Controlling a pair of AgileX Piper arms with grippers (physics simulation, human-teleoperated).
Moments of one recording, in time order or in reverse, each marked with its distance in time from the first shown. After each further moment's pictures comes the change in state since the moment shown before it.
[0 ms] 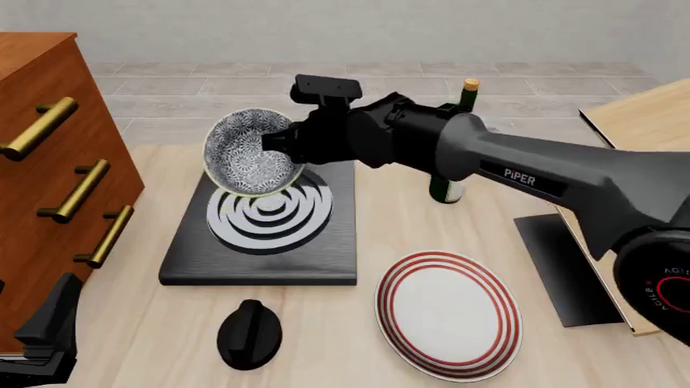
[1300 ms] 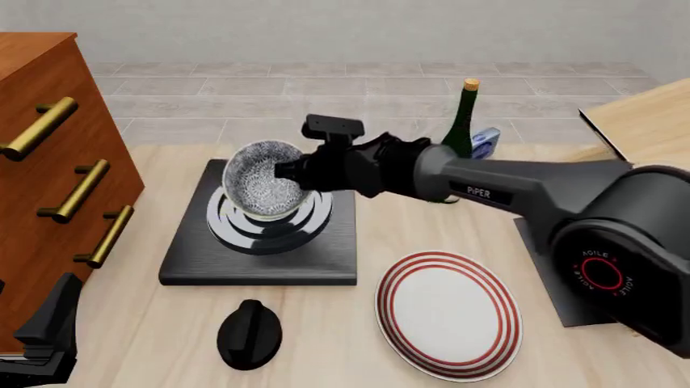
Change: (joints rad) left arm 0.000 0.000 0.000 0.000 0.000; right arm -0.035 0.131 0.040 -0.113 0.071
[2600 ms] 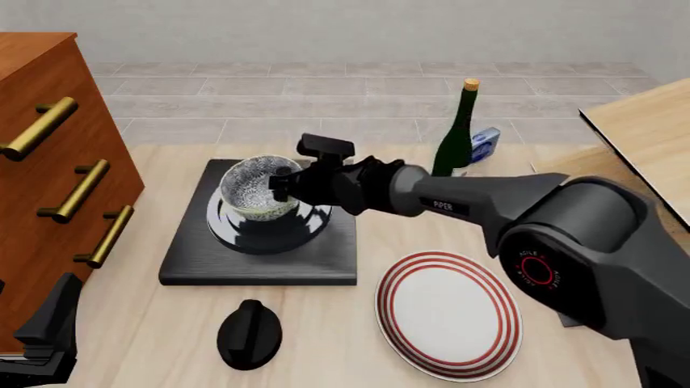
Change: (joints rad) left arm 0.000 0.000 0.000 0.000 0.000; right arm 0.003 0.146 -0.070 -0.091 0.060
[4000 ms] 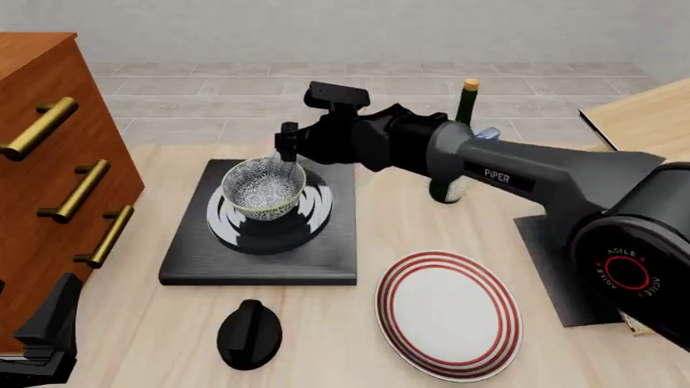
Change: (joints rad) left arm 0.000 0.000 0.000 0.000 0.000; right arm -0.022 -0.190 -0.004 0.130 -0.105
